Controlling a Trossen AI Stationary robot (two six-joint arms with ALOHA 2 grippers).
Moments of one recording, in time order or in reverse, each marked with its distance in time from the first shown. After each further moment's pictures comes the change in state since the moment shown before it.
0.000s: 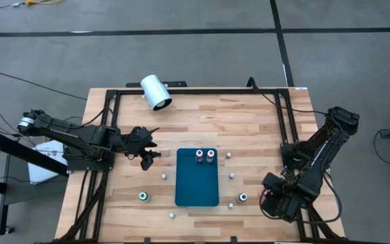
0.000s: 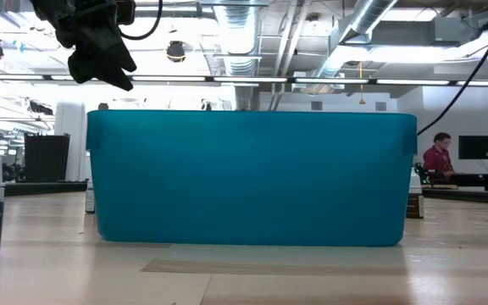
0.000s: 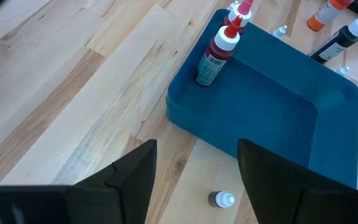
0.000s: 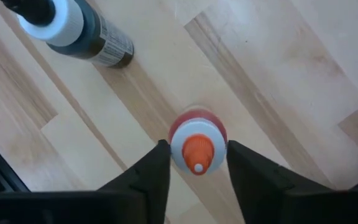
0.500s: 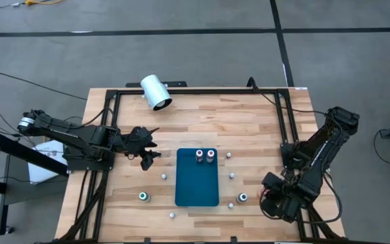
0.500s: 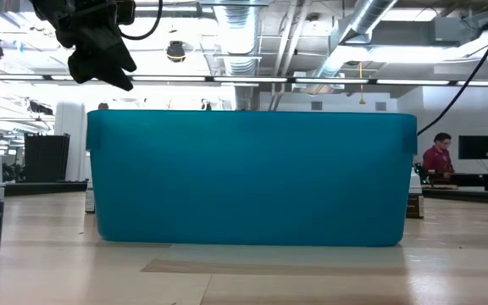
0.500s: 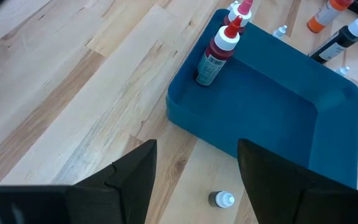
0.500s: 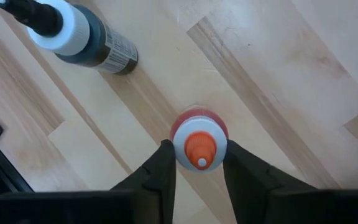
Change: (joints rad) left arm 0.000 0.000 0.000 0.000 0.000 0.000; right arm 0.000 0.000 0.000 0.011 0.019 0.026
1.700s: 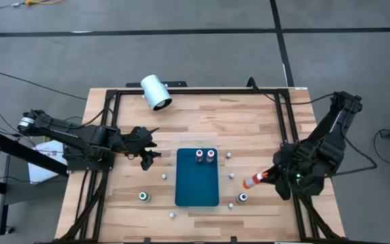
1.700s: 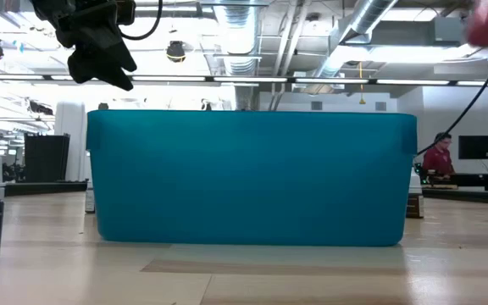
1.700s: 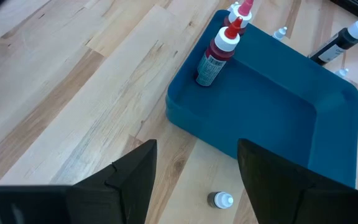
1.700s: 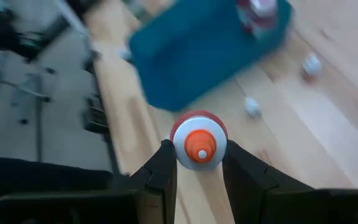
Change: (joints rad) left arm 0.000 0.000 0.000 0.002 -0.001 -0.010; right arm -0.026 -0.439 0.000 0.128 0.352 -0.379
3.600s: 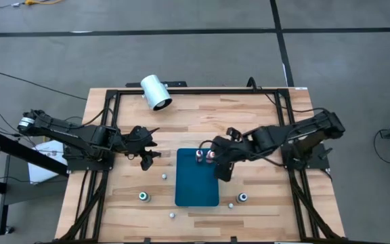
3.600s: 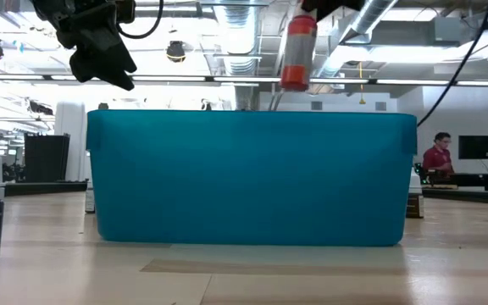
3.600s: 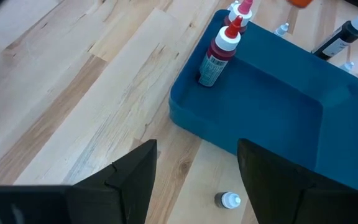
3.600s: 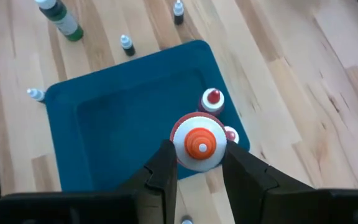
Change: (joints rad) left arm 0.000 0.000 0.000 -0.001 -0.011 0.047; right arm -0.663 0.650 0.644 -0.138 -0.300 -0.755
